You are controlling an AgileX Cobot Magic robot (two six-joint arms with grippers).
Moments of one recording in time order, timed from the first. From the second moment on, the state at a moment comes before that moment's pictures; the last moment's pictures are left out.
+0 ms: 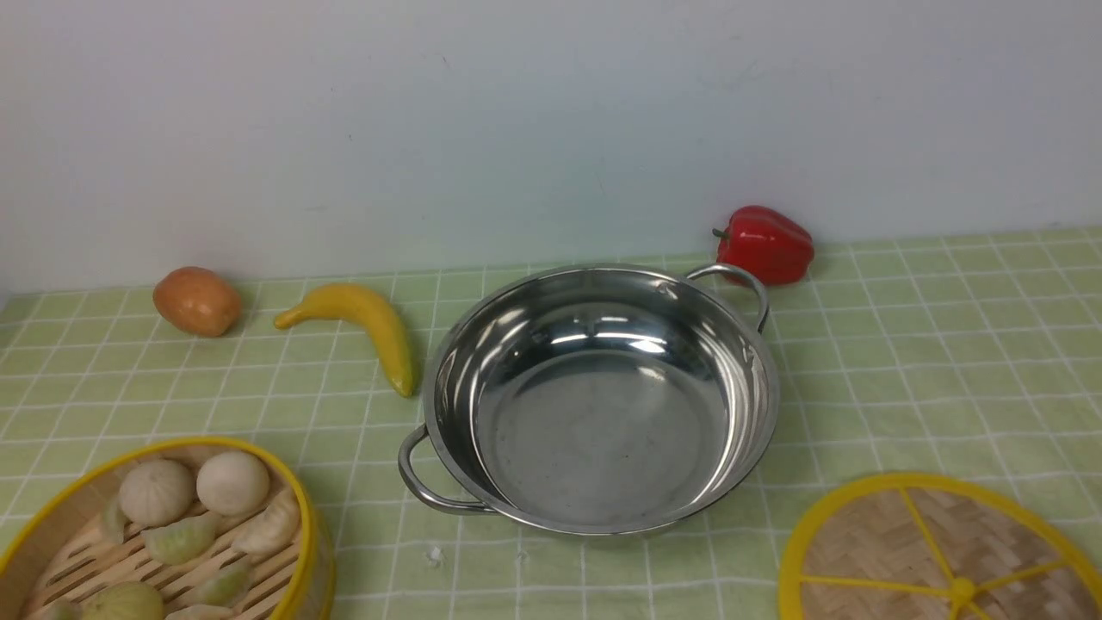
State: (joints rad) right arm 0.09 0.00 0.01 0.02 0.35 0.05; left arm 0.16 0.00 0.01 -0.17 0.34 0.30
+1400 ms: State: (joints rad) right arm 0.09 0.00 0.01 0.02 0.35 0.05; left arm 0.16 0.13 -0.22 -0.72 0.30 0.33
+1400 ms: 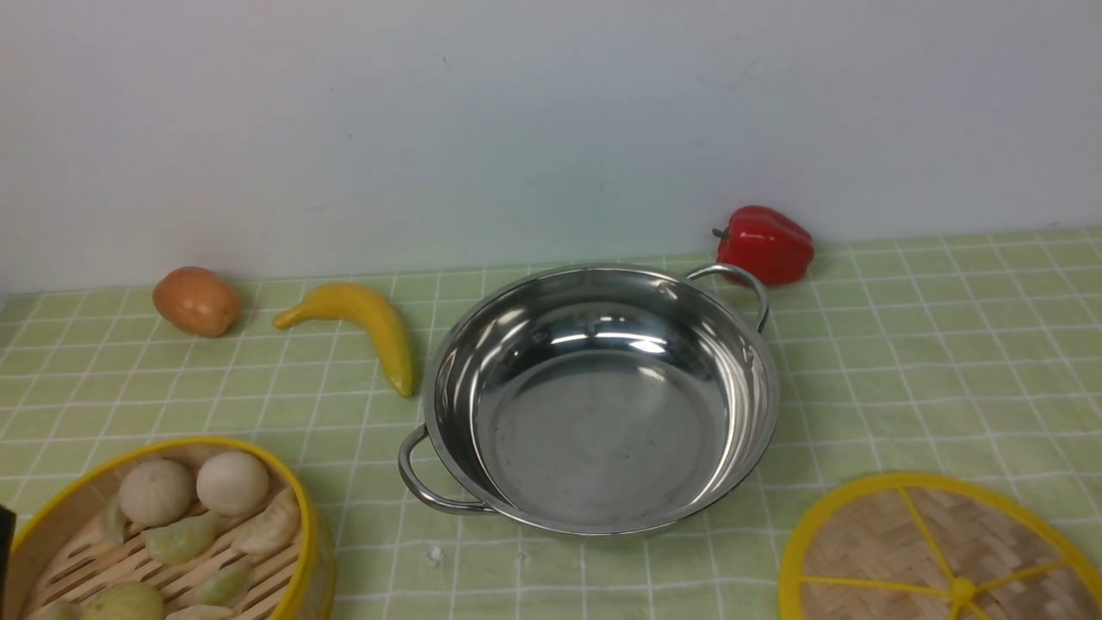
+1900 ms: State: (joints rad) right arm 0.09 0.00 0.01 0.02 0.35 0.05; left arm 0.16 0.93 -0.76 -0.35 1.12 0.63
